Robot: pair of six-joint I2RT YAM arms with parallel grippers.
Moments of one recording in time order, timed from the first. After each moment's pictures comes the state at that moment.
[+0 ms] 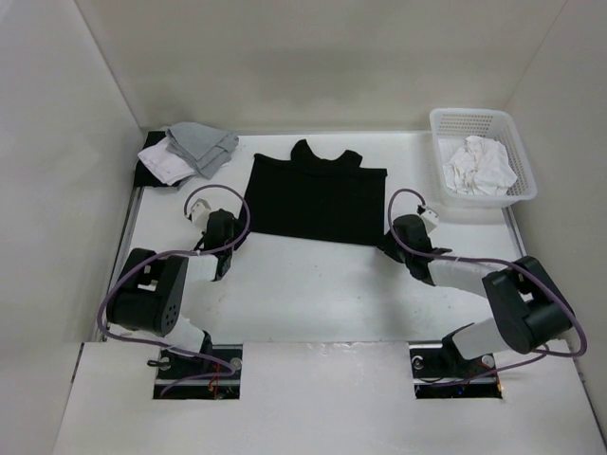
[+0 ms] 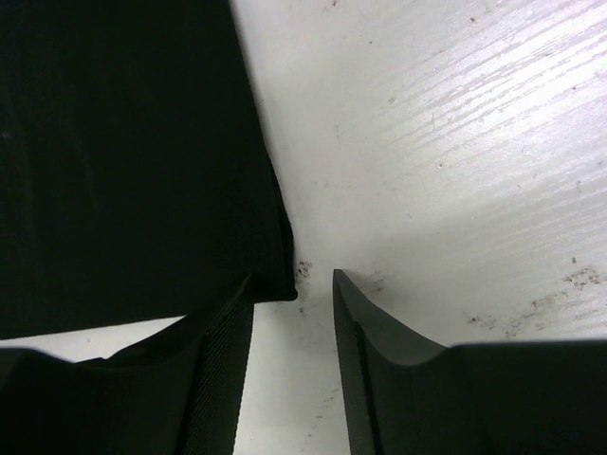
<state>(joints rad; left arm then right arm) -0.23 1.53 0.47 0.48 -0.26 -0.98 0.43 1.43 0.51 0.20 0.28 0.90</state>
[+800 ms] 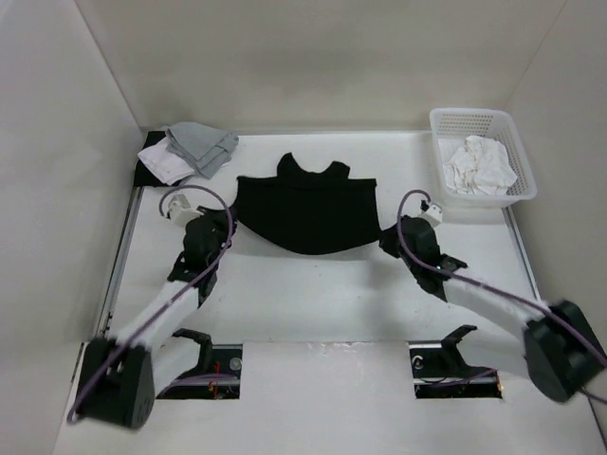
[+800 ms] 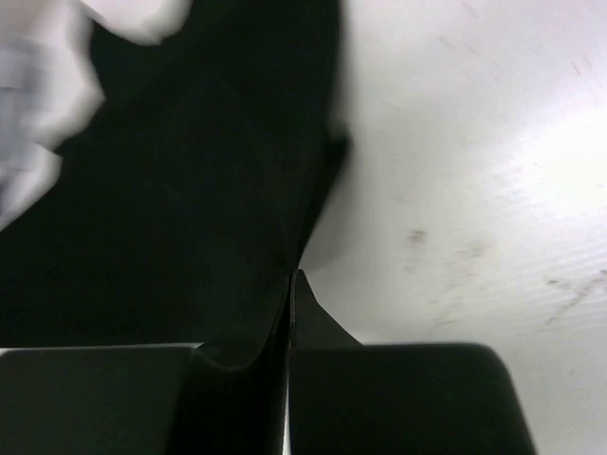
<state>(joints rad) -0.23 1.08 0.38 0.41 -0.27 -1.00 0.53 1.20 0.49 0.16 0.32 0.90</state>
